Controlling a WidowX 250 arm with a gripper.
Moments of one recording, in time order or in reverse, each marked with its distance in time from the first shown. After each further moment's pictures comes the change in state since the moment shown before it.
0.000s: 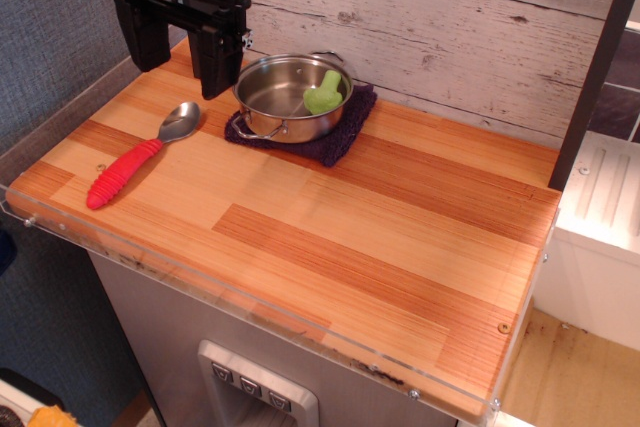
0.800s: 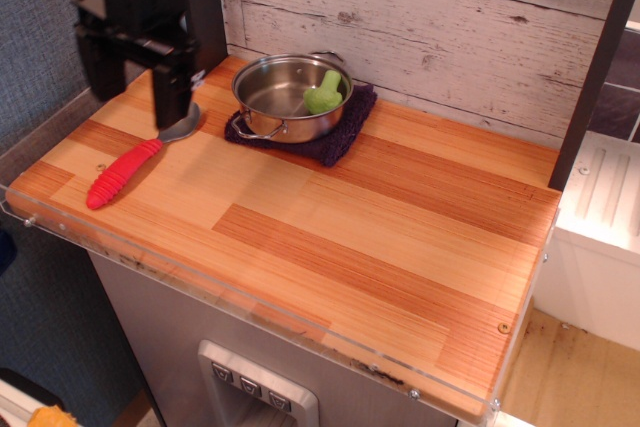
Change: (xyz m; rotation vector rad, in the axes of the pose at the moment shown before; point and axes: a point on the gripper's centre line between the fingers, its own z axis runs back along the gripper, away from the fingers) arm -0.014 0.046 -0.040 0.050 0.059 0.041
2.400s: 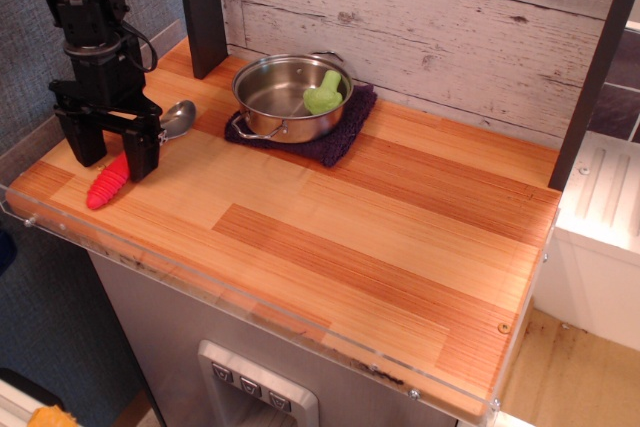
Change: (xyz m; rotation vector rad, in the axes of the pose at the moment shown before) arm 0.012 0.041 -0.087 -0.107 0.009 0.101
